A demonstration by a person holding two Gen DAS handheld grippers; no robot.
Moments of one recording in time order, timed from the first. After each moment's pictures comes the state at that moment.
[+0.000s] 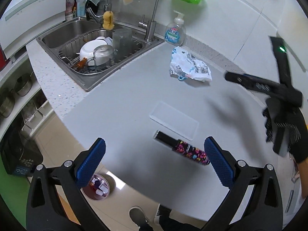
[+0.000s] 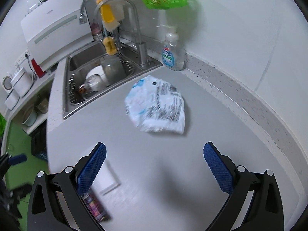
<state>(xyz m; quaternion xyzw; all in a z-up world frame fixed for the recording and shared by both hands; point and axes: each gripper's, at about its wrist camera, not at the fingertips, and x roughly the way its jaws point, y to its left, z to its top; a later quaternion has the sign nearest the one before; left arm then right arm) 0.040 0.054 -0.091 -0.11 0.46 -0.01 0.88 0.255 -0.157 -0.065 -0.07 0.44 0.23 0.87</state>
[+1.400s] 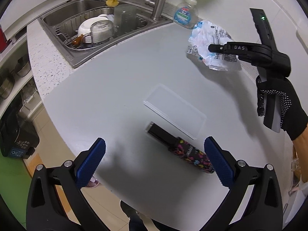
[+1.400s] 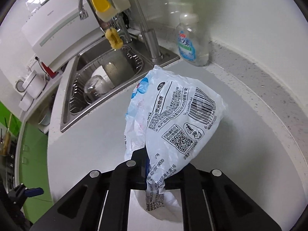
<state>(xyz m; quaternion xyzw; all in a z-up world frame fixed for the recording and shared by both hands) 0.067 0.032 -0.135 -0.14 0.51 0.02 0.85 0.331 -0.138 -0.104 -0.03 0.47 0.31 0.83</state>
